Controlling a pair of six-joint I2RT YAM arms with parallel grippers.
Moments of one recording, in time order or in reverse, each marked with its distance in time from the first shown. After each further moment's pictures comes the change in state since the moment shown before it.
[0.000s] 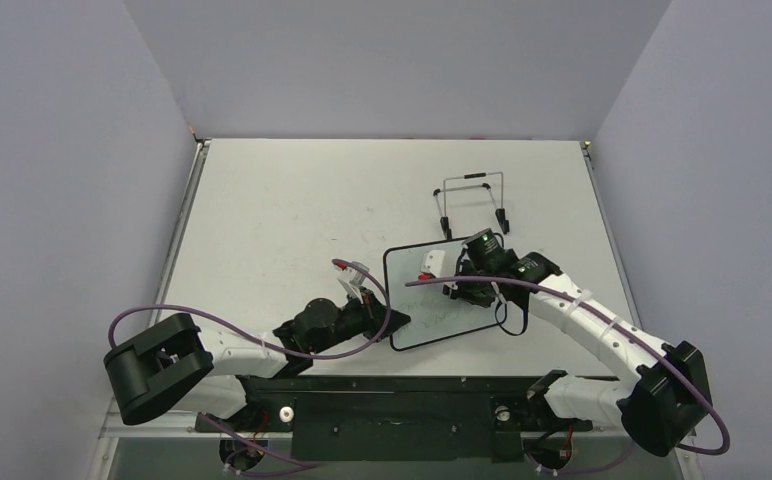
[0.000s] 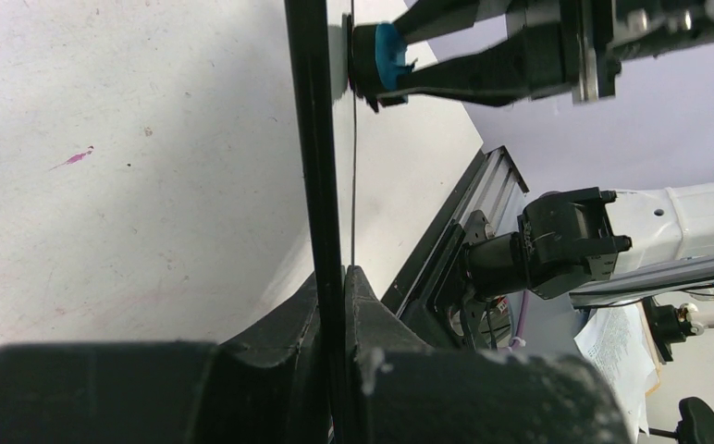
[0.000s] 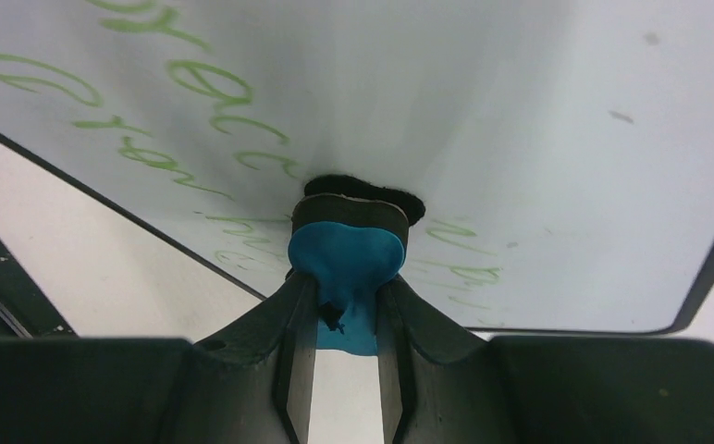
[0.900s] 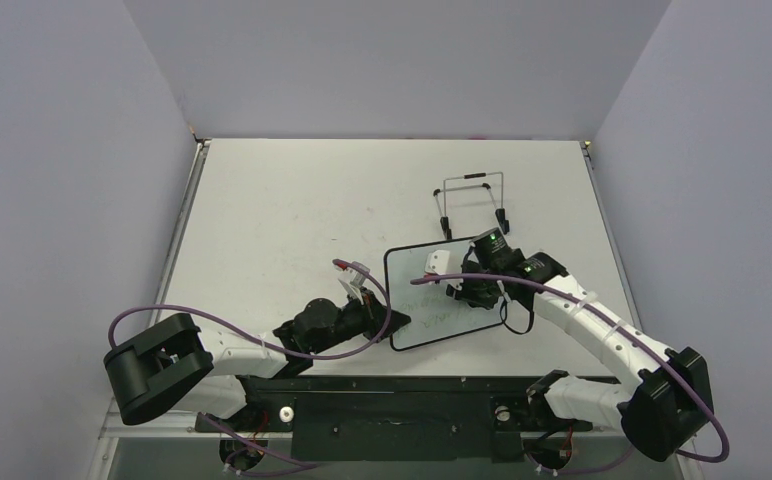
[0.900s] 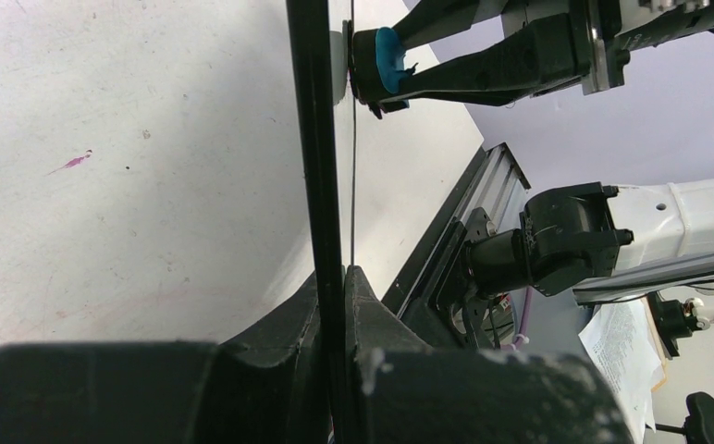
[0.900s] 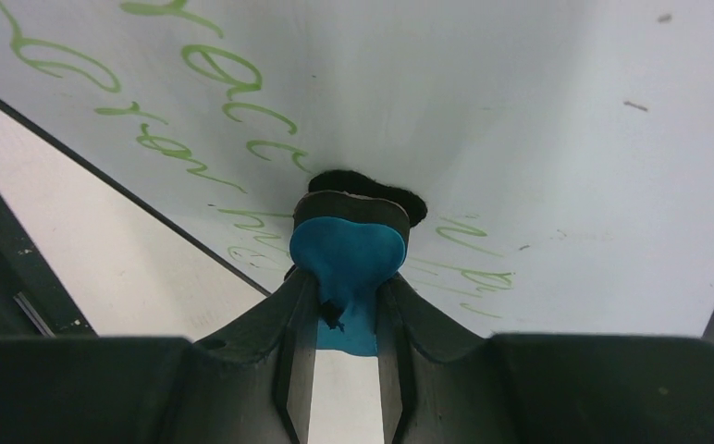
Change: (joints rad) left arm -0.001 0.000 0.000 0.002 0.003 0.011; right arm -0.078 -0.016 -0.009 -0.004 -0.082 -0.019
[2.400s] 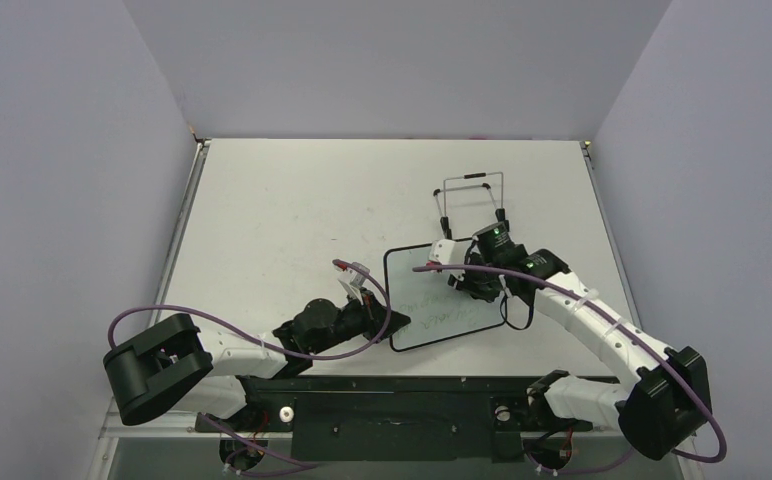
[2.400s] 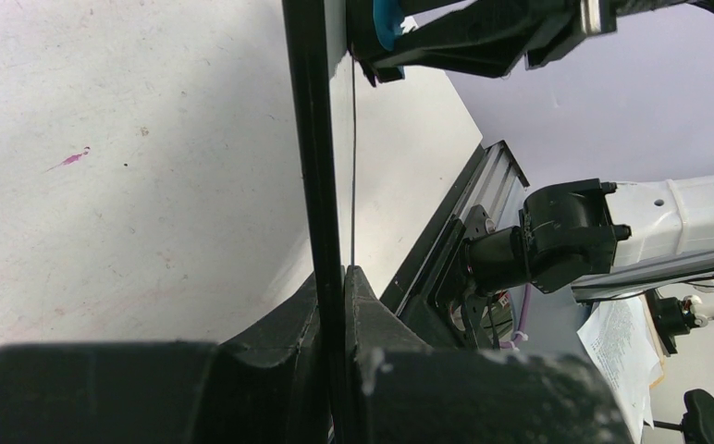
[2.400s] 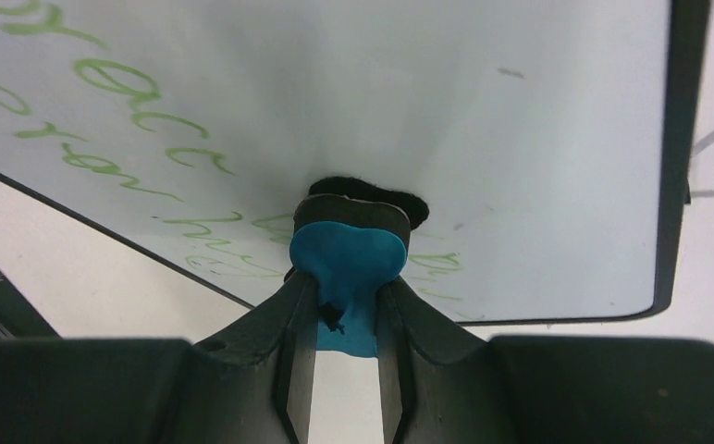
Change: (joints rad) left arm 0.000 -0.003 -0.003 0.003 0.008 0.006; right arm -0.059 0.008 0.017 0.030 0.027 0.044
